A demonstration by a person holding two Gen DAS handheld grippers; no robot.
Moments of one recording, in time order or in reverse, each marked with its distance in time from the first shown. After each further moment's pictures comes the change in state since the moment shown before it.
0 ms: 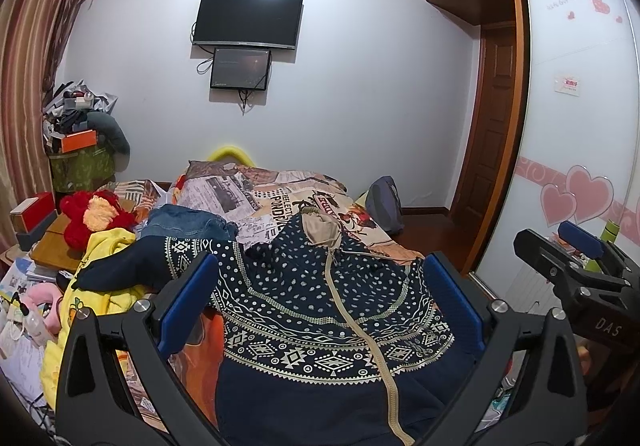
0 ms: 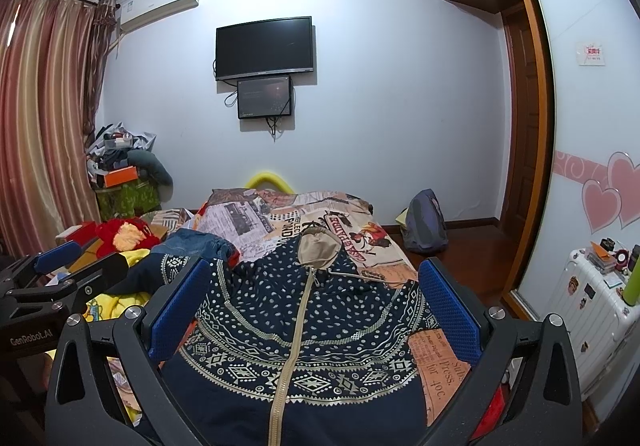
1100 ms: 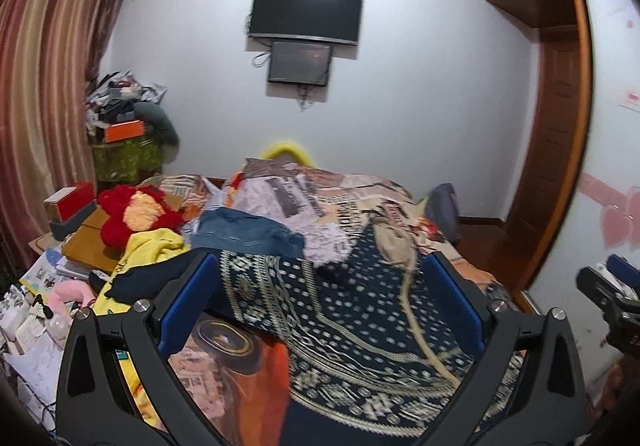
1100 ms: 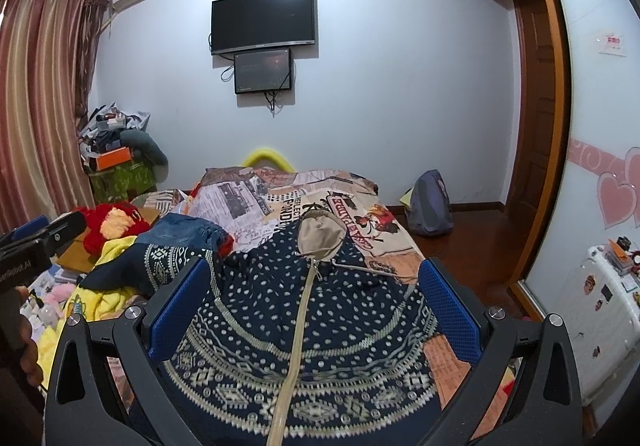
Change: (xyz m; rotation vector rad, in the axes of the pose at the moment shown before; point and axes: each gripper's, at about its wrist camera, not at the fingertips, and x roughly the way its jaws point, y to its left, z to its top) left arm 0.081 0.086 0.027 -0.064 0.011 0.217; right arm 0.080 0.003 0.010 -0.007 0.096 0.006
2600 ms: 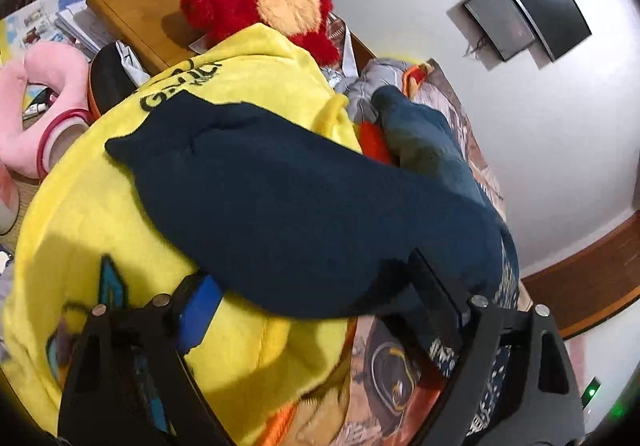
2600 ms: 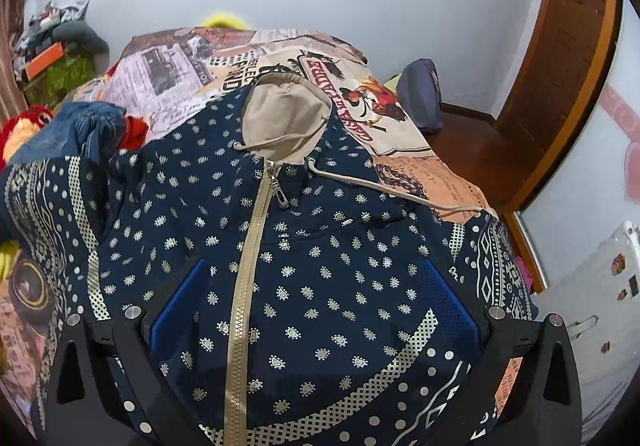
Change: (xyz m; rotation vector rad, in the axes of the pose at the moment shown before) left arm 0.251 0.367 -0.137 -0.738 0.398 0.031; right arm 0.241 -0.004 -0.060 -0.064 0.472 -0.131
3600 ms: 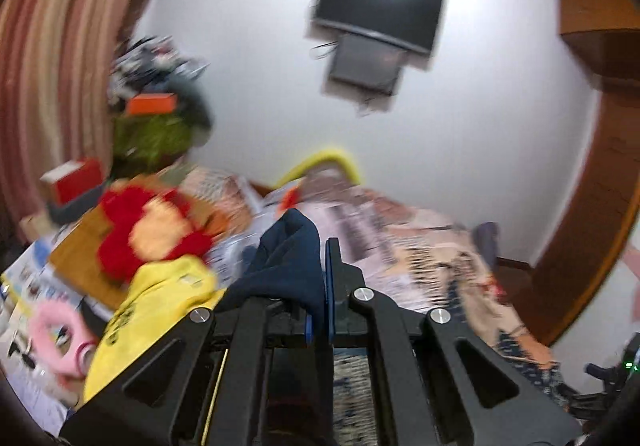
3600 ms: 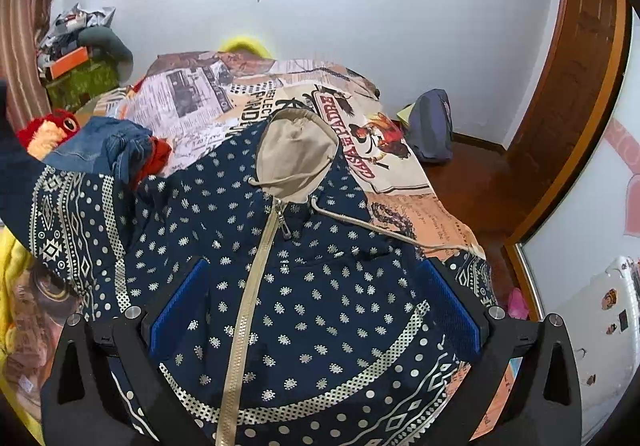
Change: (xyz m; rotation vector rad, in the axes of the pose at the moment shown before) left arm -0.123 -0.289 -0.002 0.585 -0.399 -0.023; right arm -0.044 -0.020 0.018 -0.048 -0.089 0.066
